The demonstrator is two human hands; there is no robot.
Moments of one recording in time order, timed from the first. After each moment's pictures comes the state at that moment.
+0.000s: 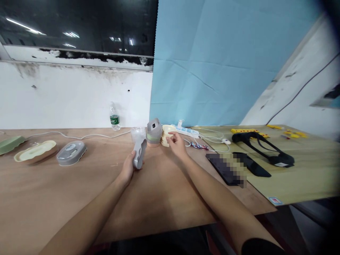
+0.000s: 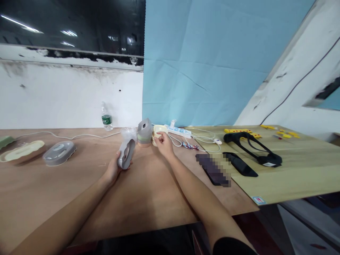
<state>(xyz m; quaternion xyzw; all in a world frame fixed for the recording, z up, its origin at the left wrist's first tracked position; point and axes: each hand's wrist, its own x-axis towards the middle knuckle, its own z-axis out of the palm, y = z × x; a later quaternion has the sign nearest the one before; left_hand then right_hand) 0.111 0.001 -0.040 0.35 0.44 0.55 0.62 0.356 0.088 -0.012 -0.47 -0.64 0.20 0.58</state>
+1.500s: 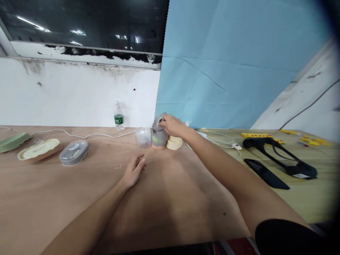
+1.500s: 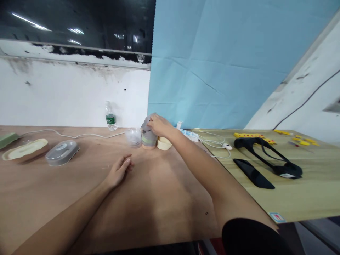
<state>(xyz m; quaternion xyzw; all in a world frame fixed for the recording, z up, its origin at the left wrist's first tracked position) 0.100 0.002 -0.047 0.53 0.44 0.52 0.50 0.321 0.152 0.097 -0.35 -0.91 -0.13 0.20</state>
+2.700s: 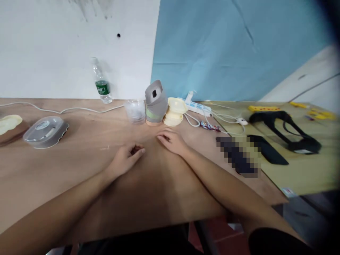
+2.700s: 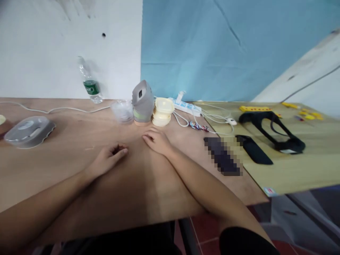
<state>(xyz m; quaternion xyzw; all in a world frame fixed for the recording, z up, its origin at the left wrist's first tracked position) 0.099 -0.009 -0.037 0.68 0.50 0.35 0.41 0.343 0.059 -0.046 -0.37 -0.85 0.13 0.36</state>
